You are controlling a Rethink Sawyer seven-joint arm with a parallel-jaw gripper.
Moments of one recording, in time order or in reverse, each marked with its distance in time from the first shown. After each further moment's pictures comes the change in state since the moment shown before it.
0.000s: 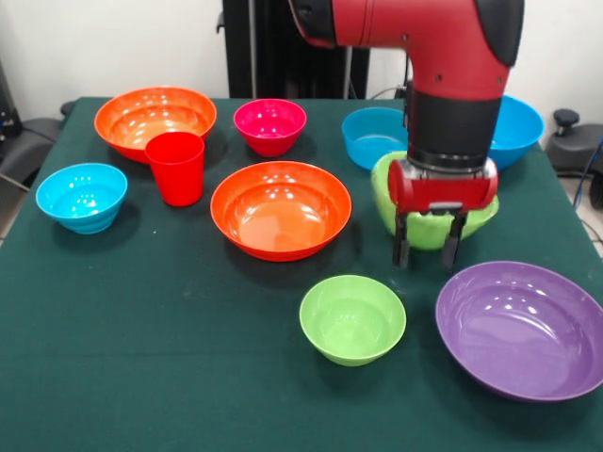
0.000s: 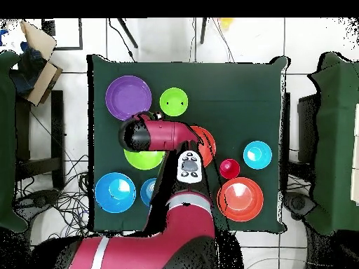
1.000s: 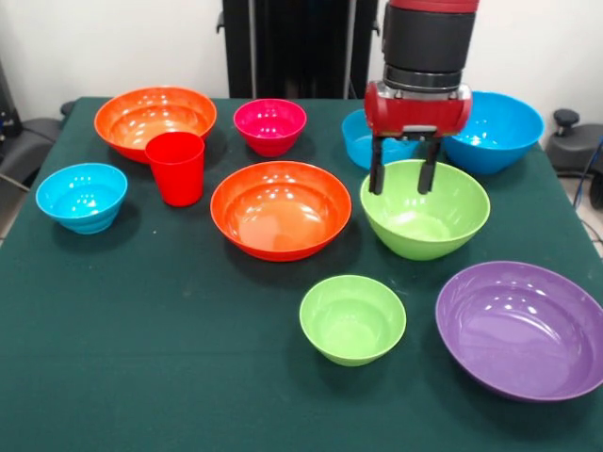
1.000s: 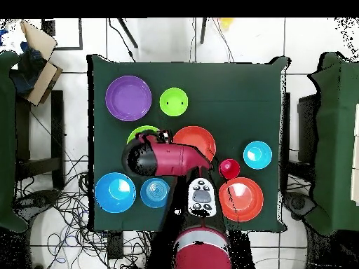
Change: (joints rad) arm -0.045 -0.159 0.007 0.248 -0.037 -0.068 0.000
